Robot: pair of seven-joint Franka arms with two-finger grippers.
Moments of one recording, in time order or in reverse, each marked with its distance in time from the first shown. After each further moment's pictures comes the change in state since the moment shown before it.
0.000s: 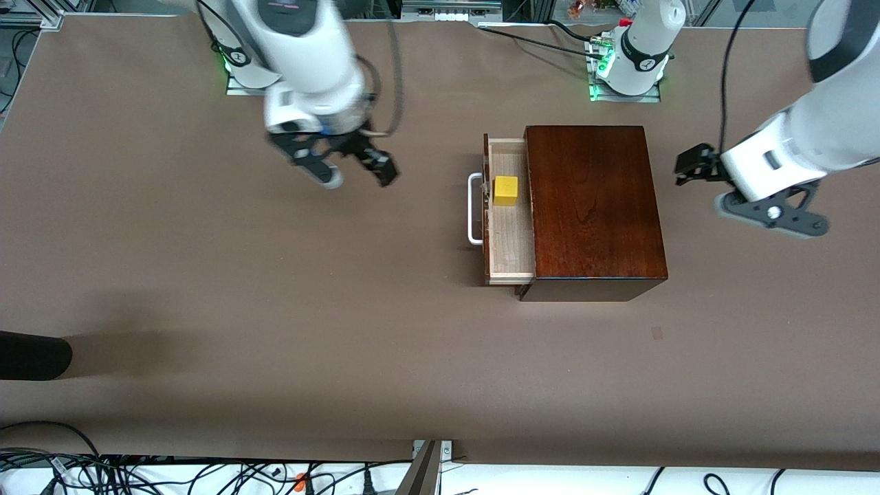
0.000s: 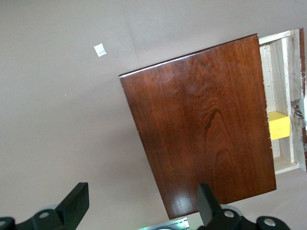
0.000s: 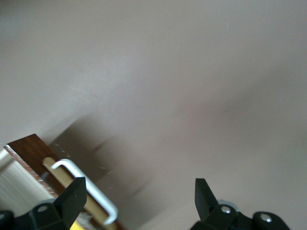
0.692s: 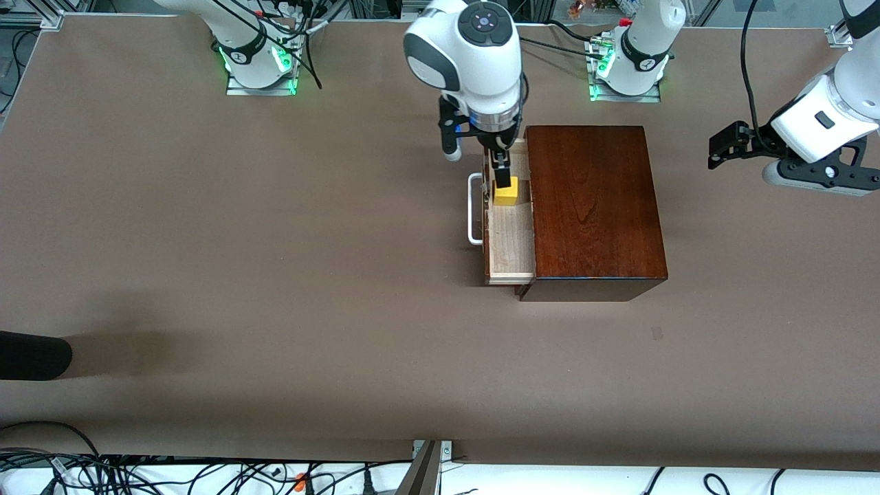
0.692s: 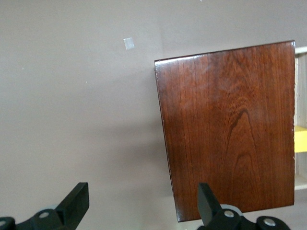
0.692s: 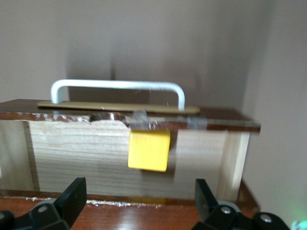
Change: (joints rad) left arm 0.006 -0.199 0.073 -0.273 -0.006 0.153 -0.079; right arm 0.273 0.401 -0.005 0.342 -0.002 0.215 1.048
